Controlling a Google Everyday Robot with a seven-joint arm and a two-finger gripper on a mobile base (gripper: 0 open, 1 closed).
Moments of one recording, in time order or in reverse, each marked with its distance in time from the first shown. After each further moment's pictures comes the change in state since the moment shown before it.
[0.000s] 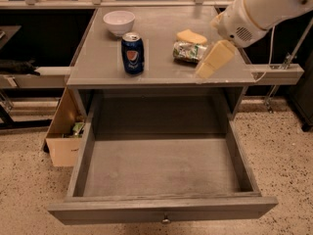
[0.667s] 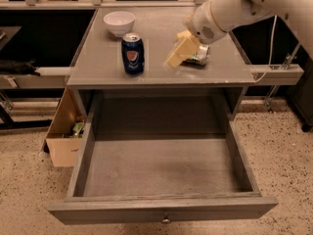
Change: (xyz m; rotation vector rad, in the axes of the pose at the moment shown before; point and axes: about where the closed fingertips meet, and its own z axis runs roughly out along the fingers) arm -0.050 -0.044 0.079 -0.034 -0.178 0.025
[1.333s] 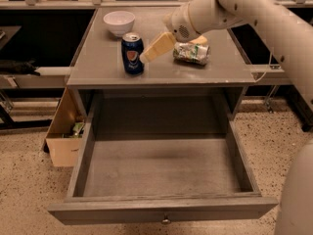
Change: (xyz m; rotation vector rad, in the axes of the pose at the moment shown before) arm -0.044 -0.014 0.058 -0.029 -0.163 0.048
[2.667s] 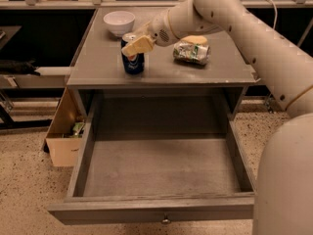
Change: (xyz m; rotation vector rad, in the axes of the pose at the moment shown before) arm -0.022 0.011 0.058 -0.088 -0.085 0.022
